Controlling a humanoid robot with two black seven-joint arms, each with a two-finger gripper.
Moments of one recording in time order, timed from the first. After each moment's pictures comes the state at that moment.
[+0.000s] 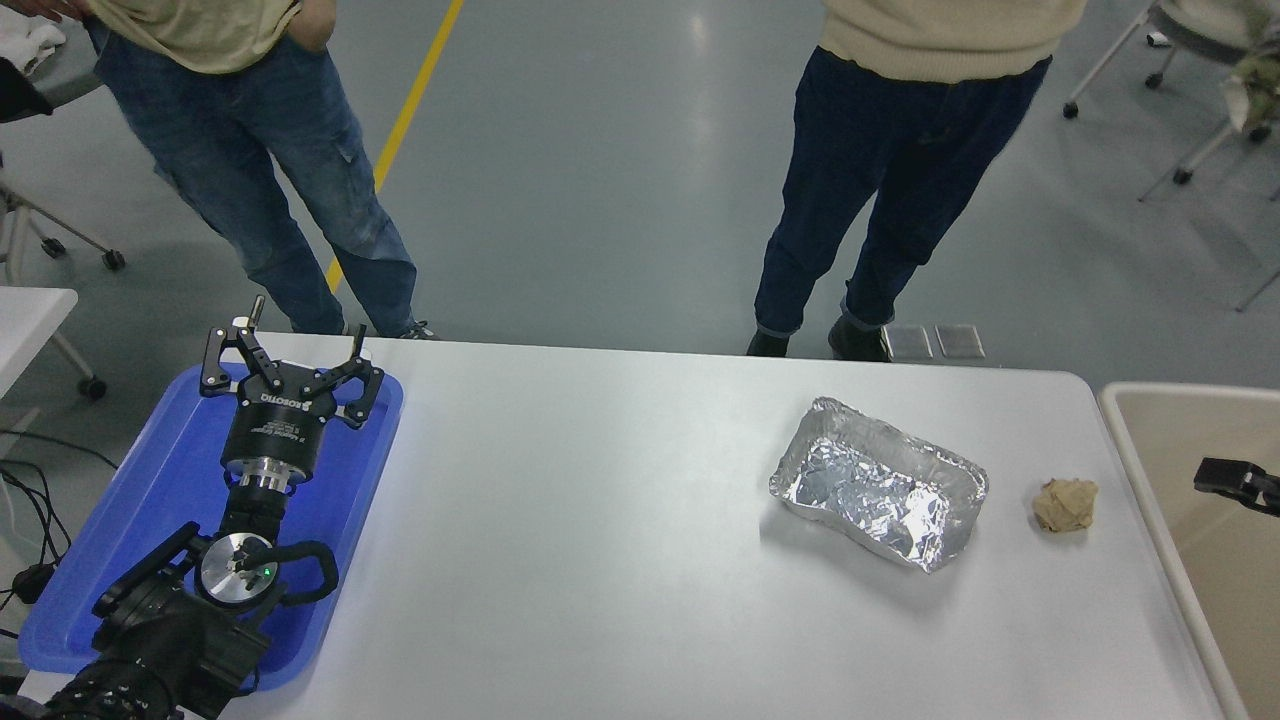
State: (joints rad) left arm -0.53 0.16 -1.10 -0.44 -0.08 -0.78 -0.38; right arm 1.10 -0.88 -0.67 0.76 -0.64 0.26 0.19
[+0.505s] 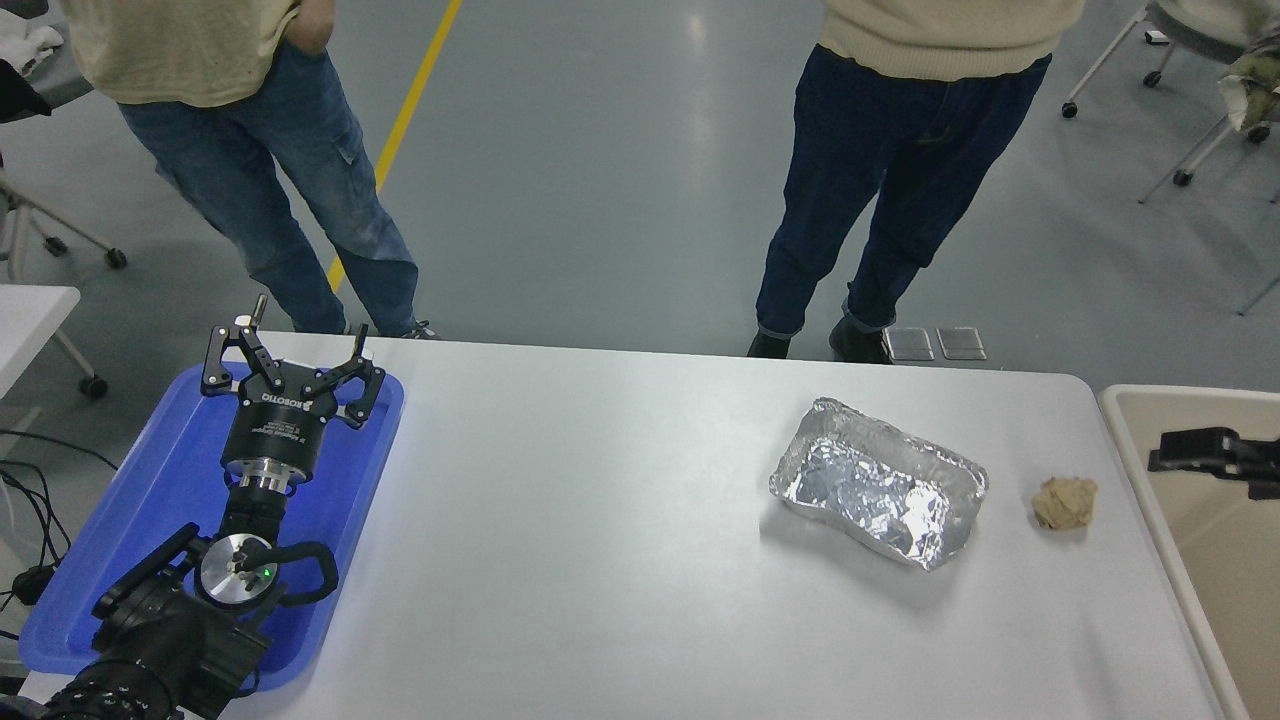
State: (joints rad) left arm -0.53 0.16 -1.10 -0.44 -0.08 -0.78 -0.37; right arm 1.70 -1.02 -0.98 1.28 -0.84 0.39 0.11
